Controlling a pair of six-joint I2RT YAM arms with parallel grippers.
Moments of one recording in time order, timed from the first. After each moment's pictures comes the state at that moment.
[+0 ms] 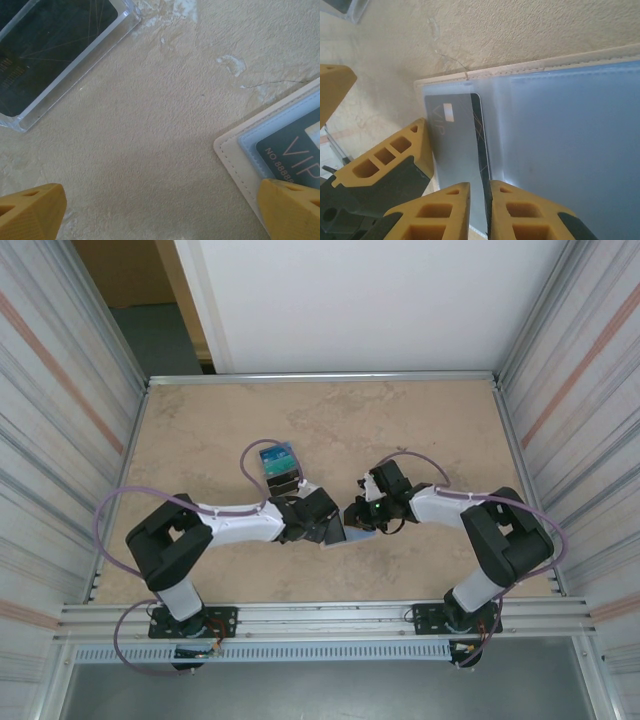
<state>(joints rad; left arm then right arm) -0.97 1.70 0.93 -0.44 -0.45 -0.52 0.55 1.60 0.71 -0.16 -0.56 0.70</state>
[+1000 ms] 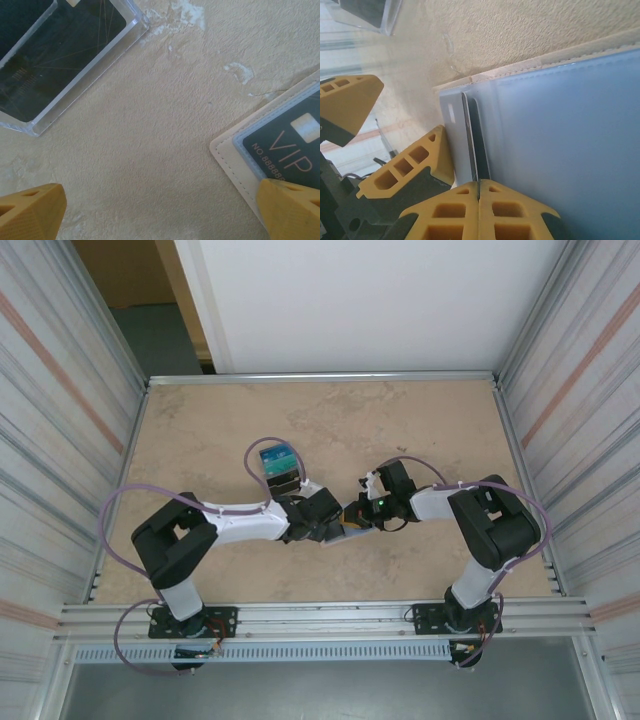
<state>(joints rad) -0.98 1.73 0.96 -0.48 -0.50 -0.53 0.48 1.70 0.66 0.07 -0.76 0.78</state>
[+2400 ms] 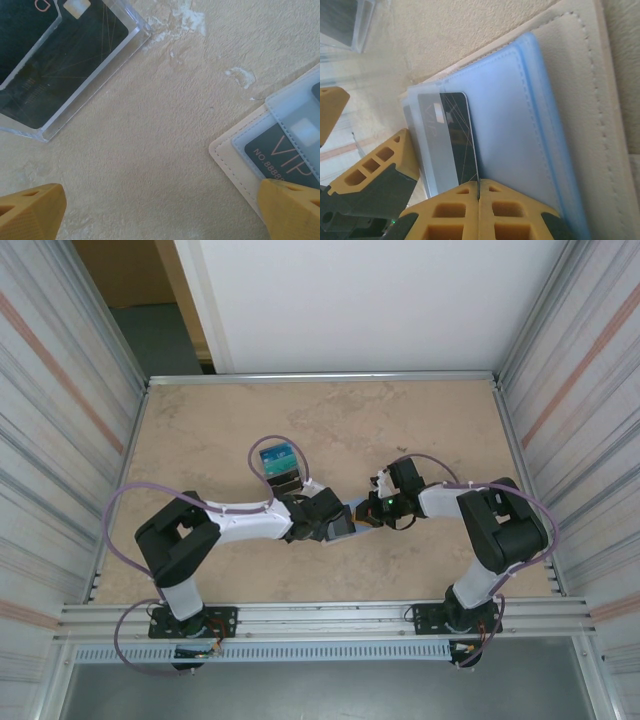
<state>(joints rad) -0.99 1.75 0.99 -0.51 -0.54 -0.50 0.40 1.67 0.67 -0.09 -0.69 0.66</state>
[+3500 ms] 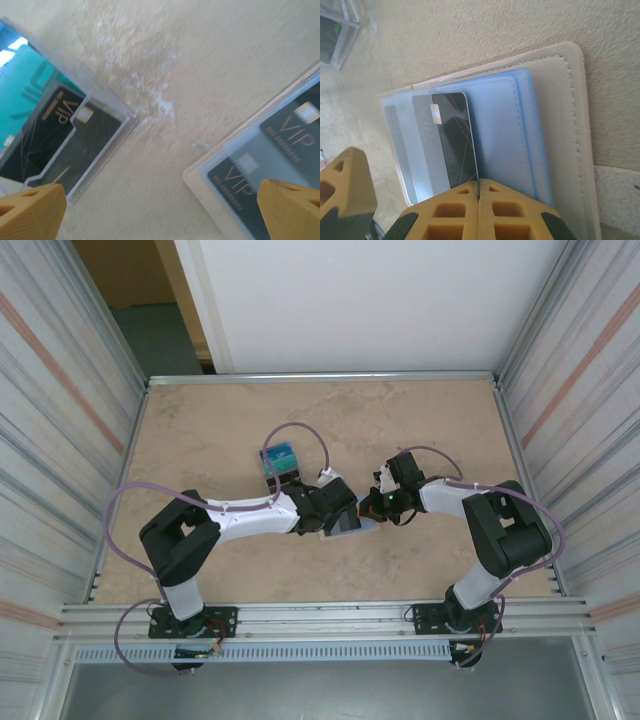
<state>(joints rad) -1.01 1.77 1.12 -0.48 -0.60 -0.30 0.40 1.63 0.73 -0.20 -0.57 0.62</state>
